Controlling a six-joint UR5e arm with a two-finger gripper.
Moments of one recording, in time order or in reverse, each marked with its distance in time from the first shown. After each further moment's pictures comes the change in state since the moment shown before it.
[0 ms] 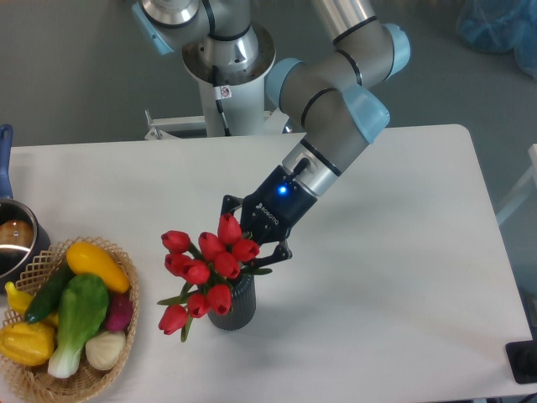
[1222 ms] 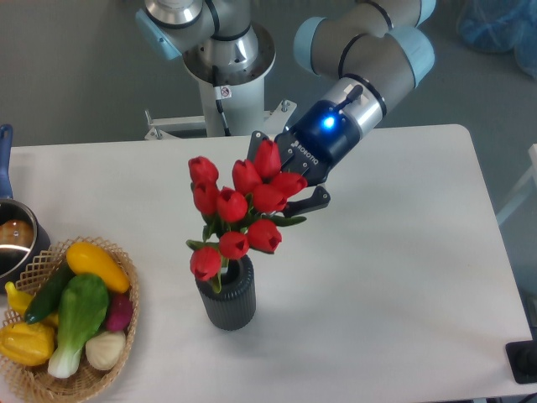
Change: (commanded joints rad) arm 0.121 0.074 0.038 0.003 -0.331 -0.161
